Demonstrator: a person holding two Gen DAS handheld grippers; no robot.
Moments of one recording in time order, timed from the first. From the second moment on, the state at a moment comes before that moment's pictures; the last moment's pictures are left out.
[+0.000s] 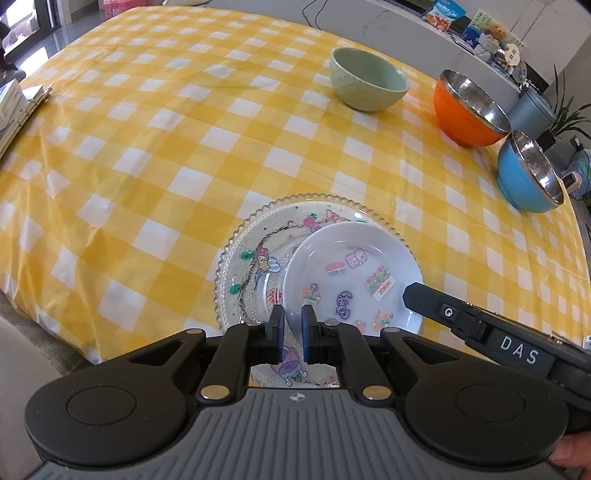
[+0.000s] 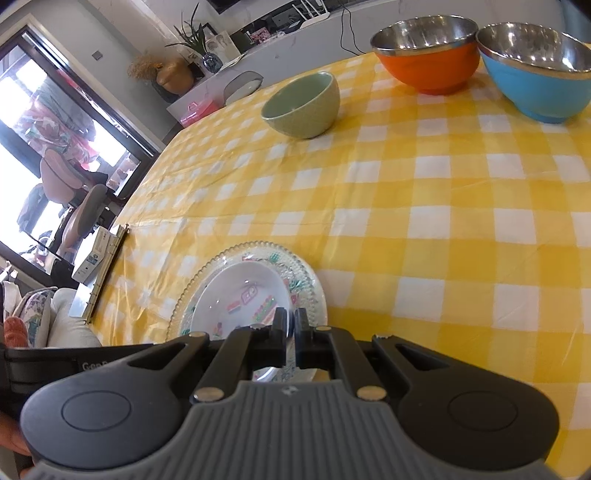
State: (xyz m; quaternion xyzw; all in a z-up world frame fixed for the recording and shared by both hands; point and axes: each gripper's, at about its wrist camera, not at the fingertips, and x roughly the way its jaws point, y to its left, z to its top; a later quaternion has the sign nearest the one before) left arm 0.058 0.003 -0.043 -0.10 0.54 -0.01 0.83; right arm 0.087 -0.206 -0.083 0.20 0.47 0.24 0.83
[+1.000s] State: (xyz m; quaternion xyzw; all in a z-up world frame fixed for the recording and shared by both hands) left arm 0.055 0.009 -0.029 -0.09 0.52 0.02 0.85; right arm 0.080 -0.194 -0.069 0.18 0.45 0.27 0.83
